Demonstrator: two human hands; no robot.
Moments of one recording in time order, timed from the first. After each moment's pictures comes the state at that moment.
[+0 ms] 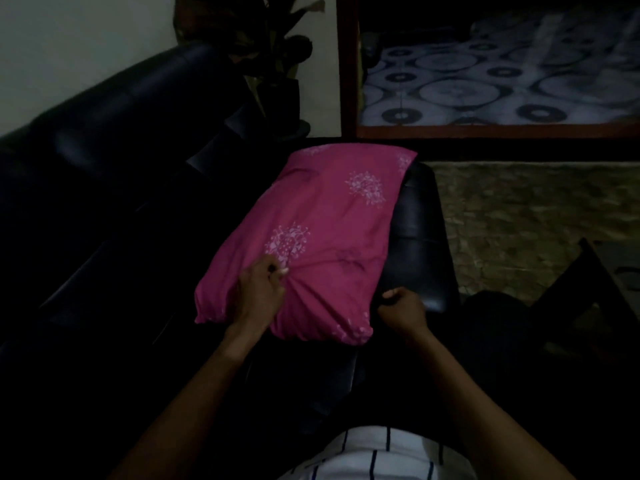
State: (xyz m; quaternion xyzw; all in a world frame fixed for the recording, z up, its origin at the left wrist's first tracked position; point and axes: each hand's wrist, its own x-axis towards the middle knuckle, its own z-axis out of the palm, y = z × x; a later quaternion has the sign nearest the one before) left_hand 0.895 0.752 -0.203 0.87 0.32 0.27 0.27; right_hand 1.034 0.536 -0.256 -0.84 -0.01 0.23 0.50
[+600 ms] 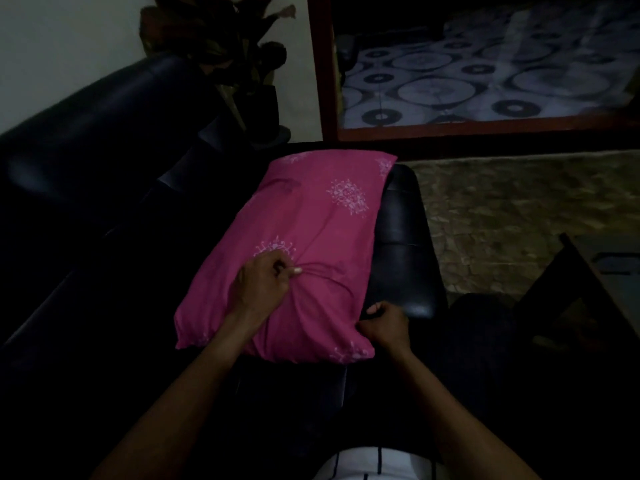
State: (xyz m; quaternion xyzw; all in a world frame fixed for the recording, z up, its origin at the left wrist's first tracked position) left_hand 0.945 0.753 -0.185 0.92 0.22 0.25 0.21; right_hand 1.034 0.543 -0.280 -0.83 0.04 0.24 0.51
